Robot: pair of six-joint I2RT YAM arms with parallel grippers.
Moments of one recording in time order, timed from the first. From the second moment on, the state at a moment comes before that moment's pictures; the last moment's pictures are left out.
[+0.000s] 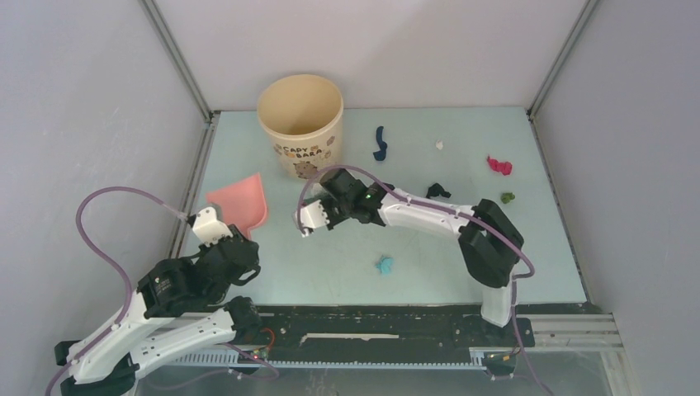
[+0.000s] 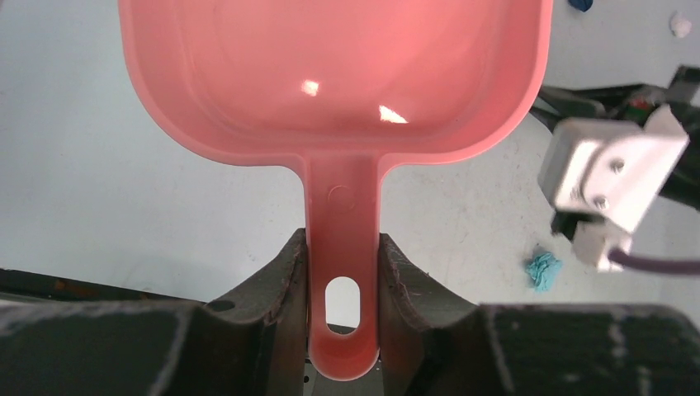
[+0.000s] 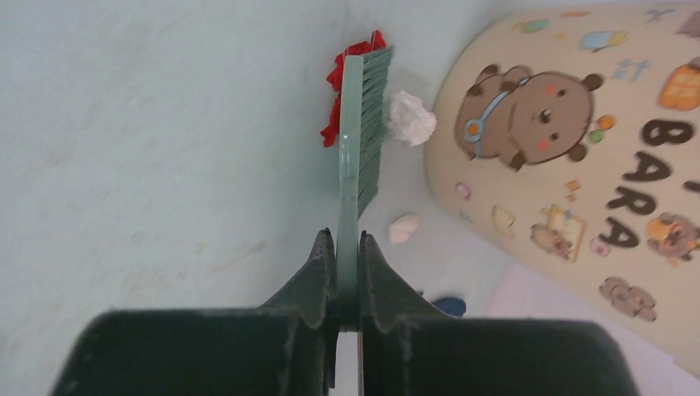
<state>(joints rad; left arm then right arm) -1.00 0.51 0.93 -1.33 -0.80 -1.13 0.96 1.92 1.51 -0.38 -0.04 -1.15</state>
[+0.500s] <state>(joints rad) -1.00 0.59 0.93 -1.26 -0.78 -1.06 0.76 1.55 1.43 -0.98 0.05 -1.16</state>
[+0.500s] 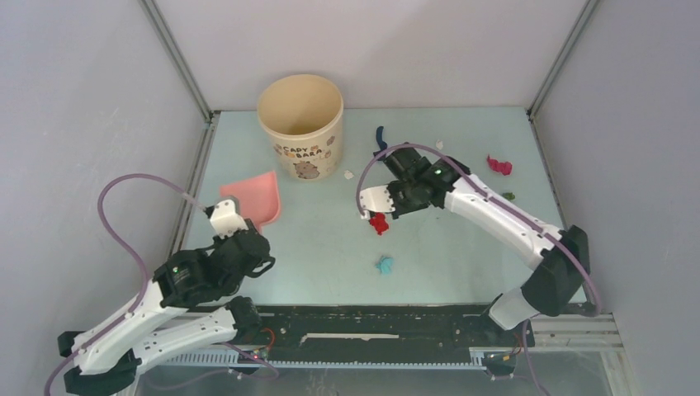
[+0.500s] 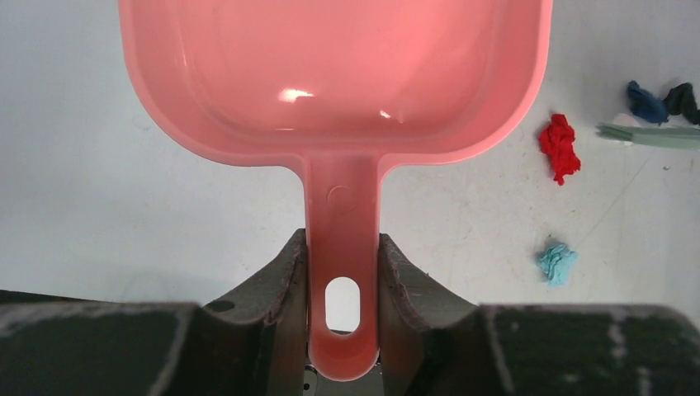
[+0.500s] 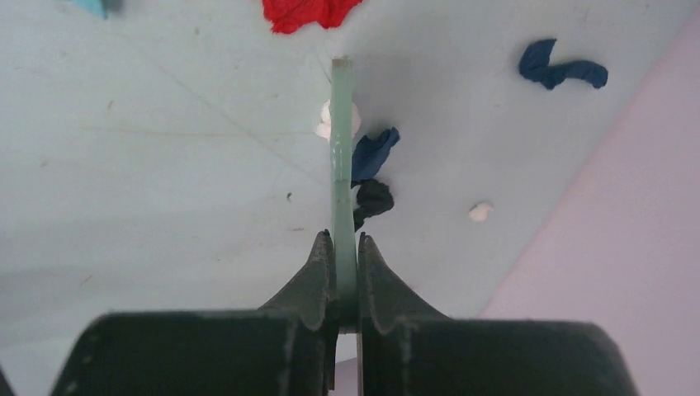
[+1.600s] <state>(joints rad) -1.38 1.40 0.89 -0.92 -0.02 -0.59 0.48 1.36 1.36 -1.07 -0.37 -0.38</state>
